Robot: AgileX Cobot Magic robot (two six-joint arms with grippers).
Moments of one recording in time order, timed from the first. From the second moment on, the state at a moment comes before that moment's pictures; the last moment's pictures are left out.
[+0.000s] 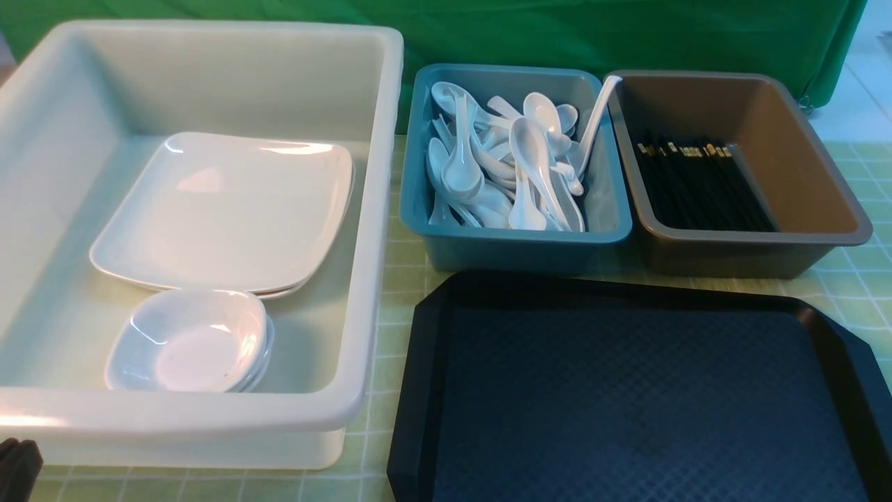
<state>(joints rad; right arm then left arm) 0.15 0.02 -0.31 -0.17 0.14 0.09 -0.02 0.00 0.01 -0.03 0.20 0.03</state>
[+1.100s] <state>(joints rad) -0.02 0.00 0.01 -0.07 0.25 -0.05 -0.02 0.00 0.01 -0.01 0.20 0.03</state>
